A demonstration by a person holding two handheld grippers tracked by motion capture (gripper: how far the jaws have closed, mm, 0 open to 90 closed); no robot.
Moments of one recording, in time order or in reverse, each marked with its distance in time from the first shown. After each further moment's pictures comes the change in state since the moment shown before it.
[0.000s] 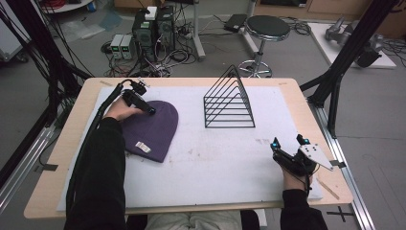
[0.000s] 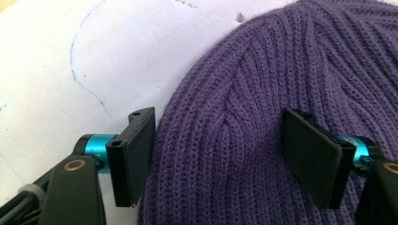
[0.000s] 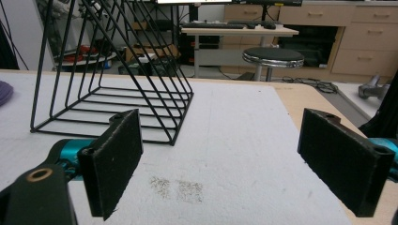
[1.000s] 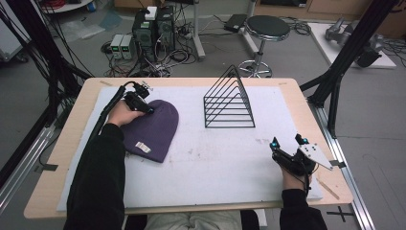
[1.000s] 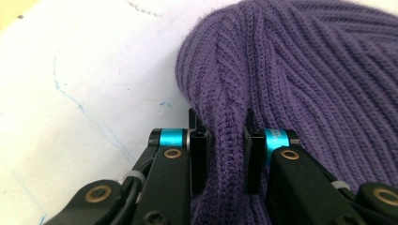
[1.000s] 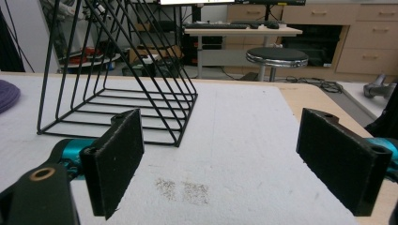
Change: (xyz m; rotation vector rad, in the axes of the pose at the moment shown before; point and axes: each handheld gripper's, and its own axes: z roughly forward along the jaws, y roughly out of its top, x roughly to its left) left arm -0.031 -0.004 -0.016 -0.044 0.052 0.082; right arm 0.002 0.001 0.000 0.002 0.012 0.009
